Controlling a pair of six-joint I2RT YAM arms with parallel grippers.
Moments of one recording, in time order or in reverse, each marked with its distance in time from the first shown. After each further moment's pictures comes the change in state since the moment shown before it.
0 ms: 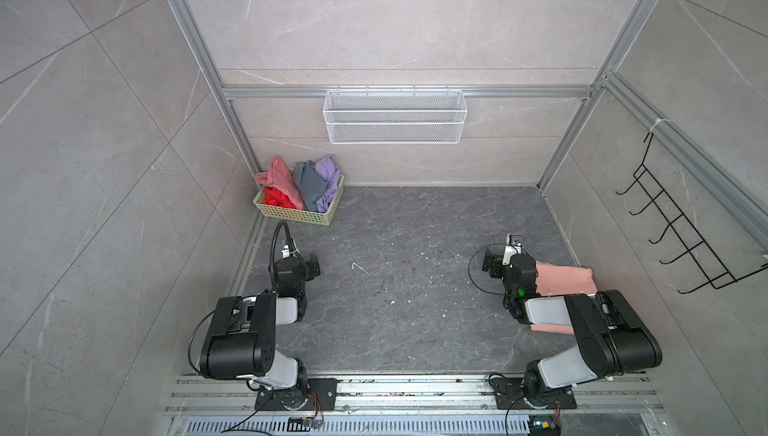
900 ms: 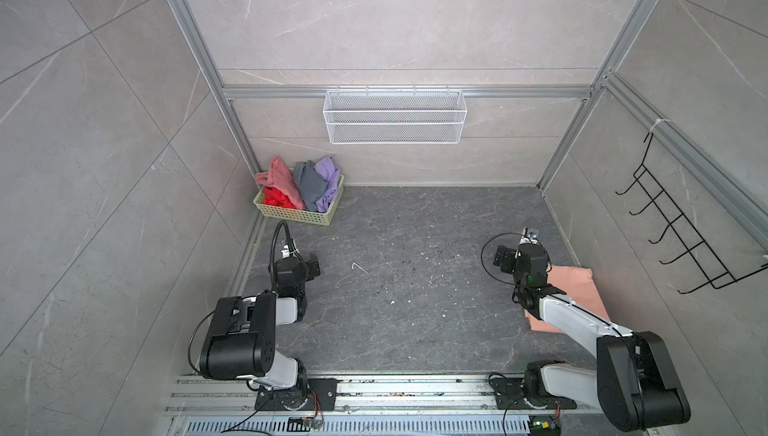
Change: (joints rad) left arm 0.000 -0.001 0.000 0.000 -0.001 0.000; right arm -0.027 -0.266 0.098 -0.481 0.093 0.094
